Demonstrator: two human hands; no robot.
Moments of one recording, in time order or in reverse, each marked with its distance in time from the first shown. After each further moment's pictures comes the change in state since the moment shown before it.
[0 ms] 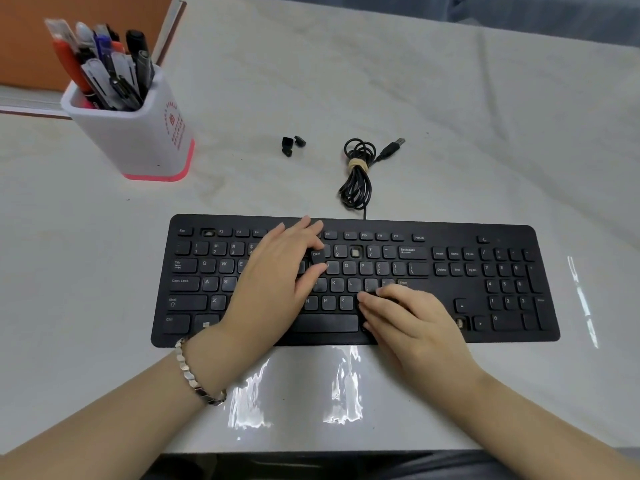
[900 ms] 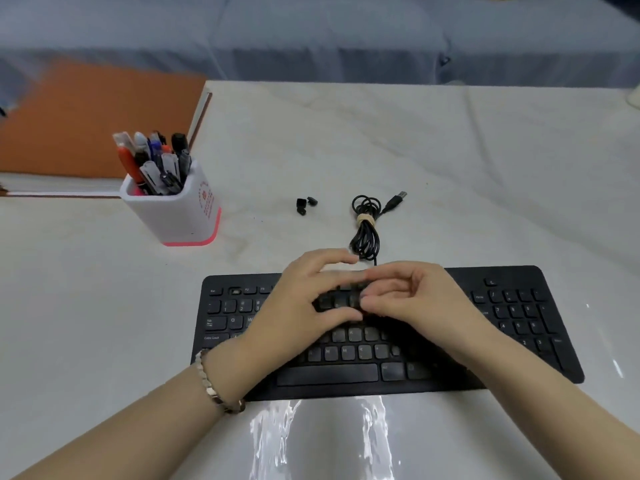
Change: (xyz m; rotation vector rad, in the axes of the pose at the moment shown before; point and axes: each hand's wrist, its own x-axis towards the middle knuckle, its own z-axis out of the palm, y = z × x) left_hand 0.036 0.009 -0.030 -0.221 -0.057 0.168; right_hand 0.095 0.013 -0.038 1.257 -0.176 0.936
